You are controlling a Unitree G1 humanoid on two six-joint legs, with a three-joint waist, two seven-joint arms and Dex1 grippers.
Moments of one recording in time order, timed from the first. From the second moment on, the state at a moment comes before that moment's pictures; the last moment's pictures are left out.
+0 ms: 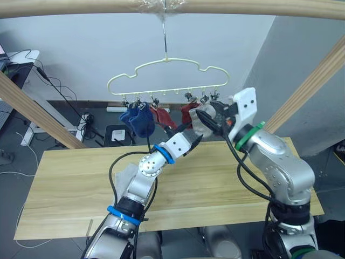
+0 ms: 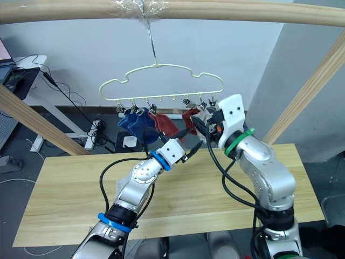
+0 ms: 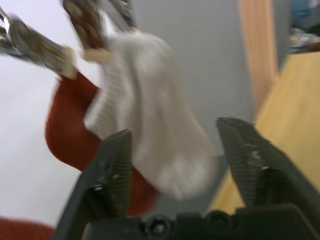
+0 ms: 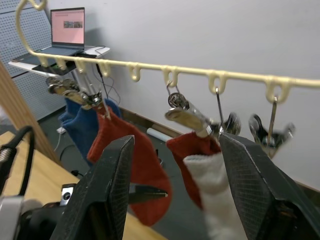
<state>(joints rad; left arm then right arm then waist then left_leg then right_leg) -0.40 0.19 -0.25 0.21 0.07 -0.17 -0.49 -0.46 -0.24 0.00 -0.58 0.35 0.88 0.34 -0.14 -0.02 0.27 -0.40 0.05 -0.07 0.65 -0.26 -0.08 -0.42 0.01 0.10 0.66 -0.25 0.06</state>
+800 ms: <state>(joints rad) -0.42 0.42 -0.07 -0.22 -0.36 0.34 -0.74 -0.49 -0.21 0.03 -0.37 0.17 0.68 0.19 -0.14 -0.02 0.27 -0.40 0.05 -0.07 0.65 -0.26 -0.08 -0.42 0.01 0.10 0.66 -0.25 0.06</state>
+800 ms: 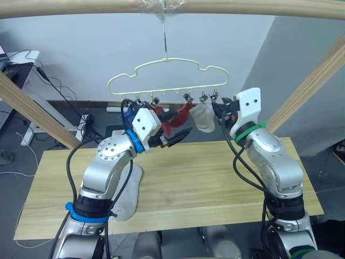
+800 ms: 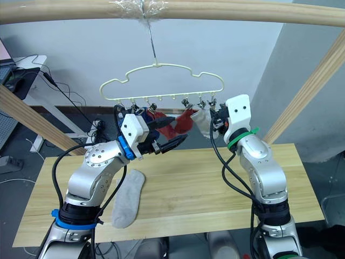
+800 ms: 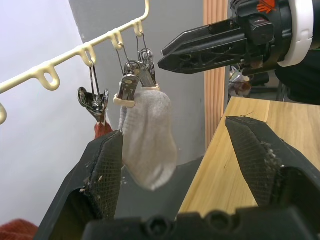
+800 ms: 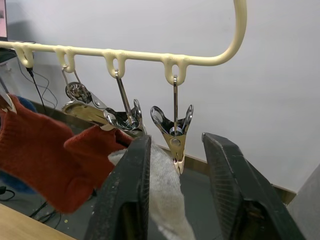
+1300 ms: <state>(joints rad) -0.43 0.42 -0.08 -0.20 -0.33 0.32 -0.74 -0.52 -0.16 0.06 -0.29 0.13 0.68 0.16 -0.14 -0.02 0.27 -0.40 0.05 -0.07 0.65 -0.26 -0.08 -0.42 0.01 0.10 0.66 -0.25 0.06</state>
